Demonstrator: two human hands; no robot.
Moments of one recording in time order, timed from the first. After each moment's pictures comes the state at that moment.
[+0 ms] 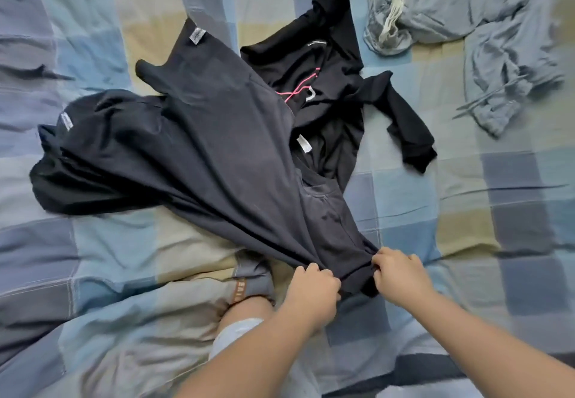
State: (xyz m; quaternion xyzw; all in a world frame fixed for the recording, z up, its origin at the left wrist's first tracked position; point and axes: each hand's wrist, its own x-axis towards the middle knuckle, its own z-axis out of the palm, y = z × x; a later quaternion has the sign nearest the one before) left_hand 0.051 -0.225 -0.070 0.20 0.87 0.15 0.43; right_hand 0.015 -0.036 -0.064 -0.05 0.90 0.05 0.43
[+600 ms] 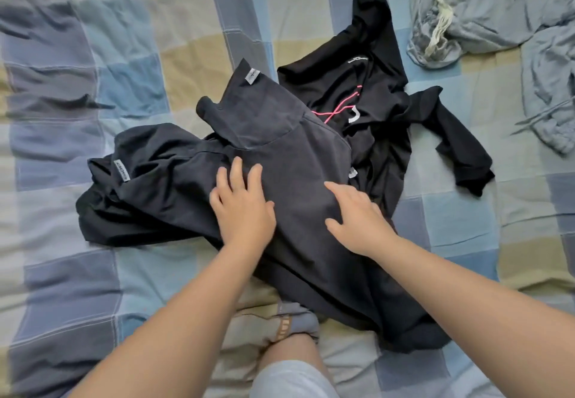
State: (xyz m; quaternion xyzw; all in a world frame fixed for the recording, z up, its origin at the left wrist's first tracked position) left_hand -0.095 -0.410 -0.088 -0.15 0.98 0.06 0.13; right_hand -0.120 -0.202 -0.074 -0.07 0.91 -0.21 0.36
